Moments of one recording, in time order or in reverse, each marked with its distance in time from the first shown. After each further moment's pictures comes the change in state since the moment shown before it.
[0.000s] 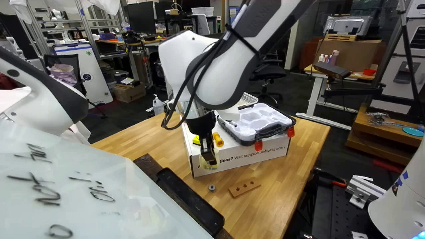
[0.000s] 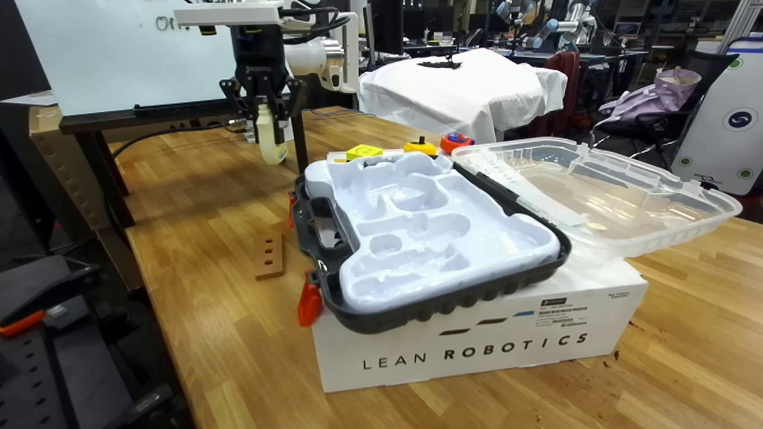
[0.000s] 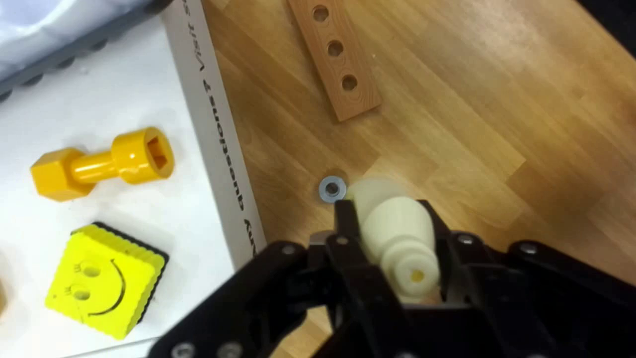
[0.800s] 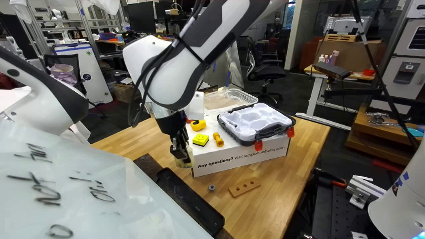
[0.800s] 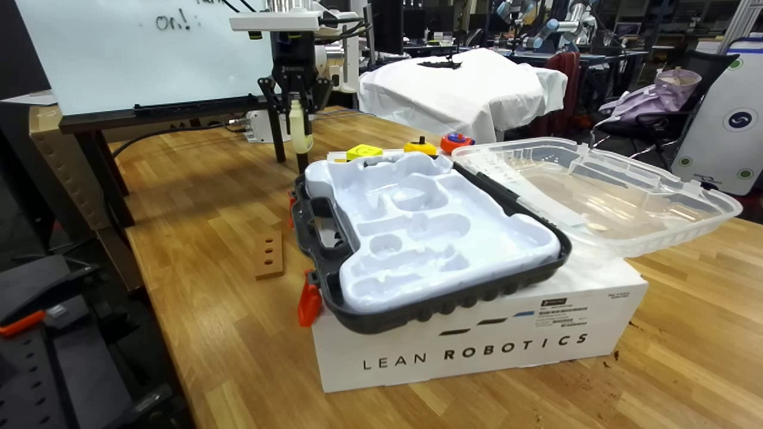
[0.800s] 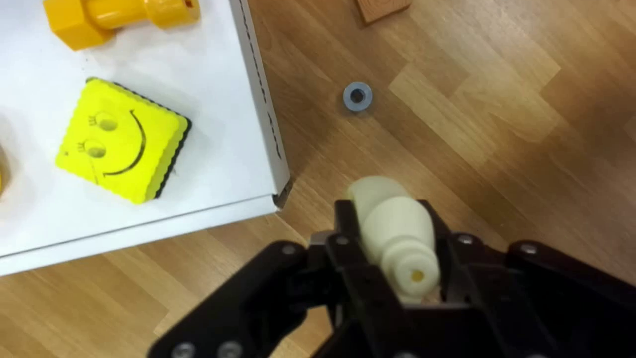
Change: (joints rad) arm 0.036 0.235 -0.014 0.347 -0.015 -0.131 0.000
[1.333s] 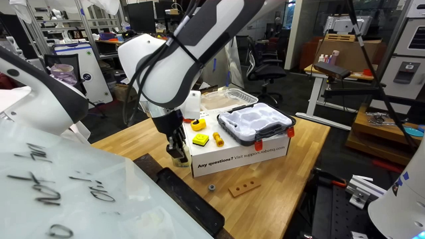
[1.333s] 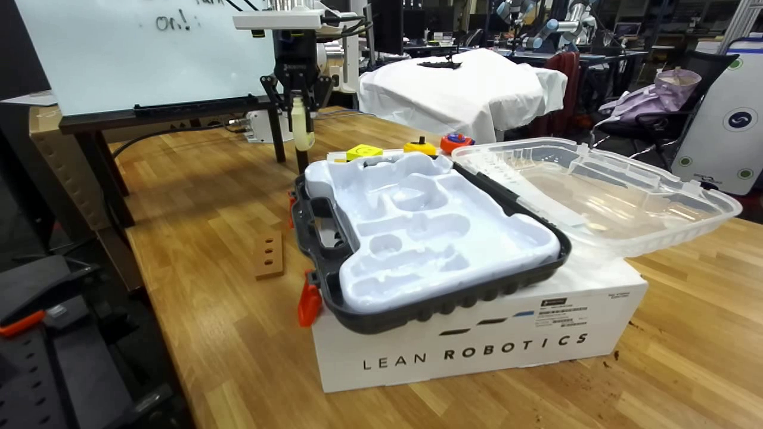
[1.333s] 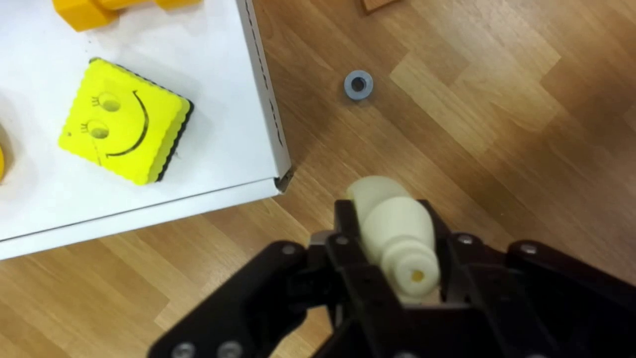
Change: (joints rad) arm 0.005 0.019 0.000 0.037 0.000 -0.018 0.000
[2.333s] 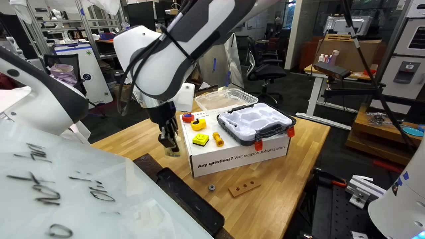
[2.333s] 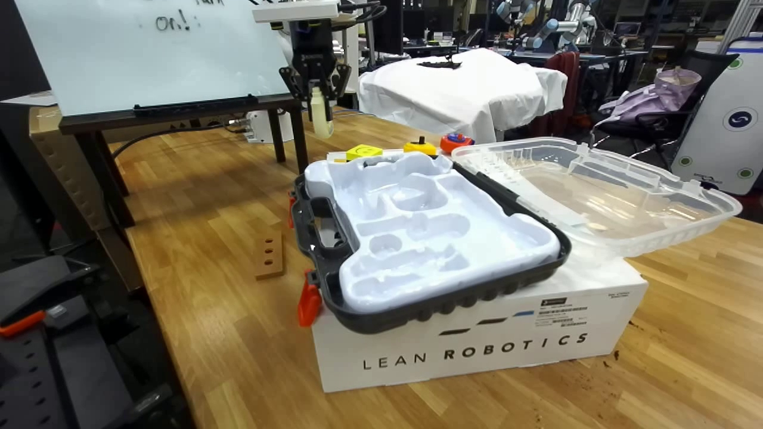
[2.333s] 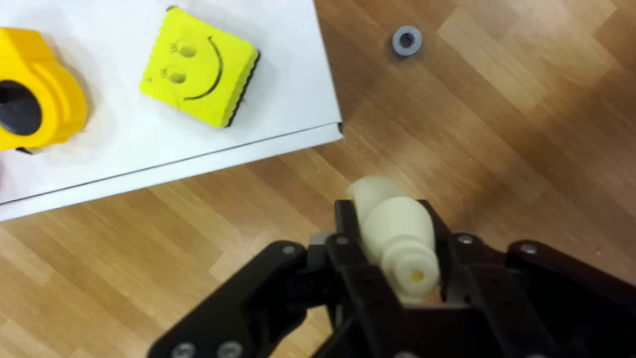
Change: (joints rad) arm 0.000 0.040 -0.025 0.103 -0.032 0.003 0.000
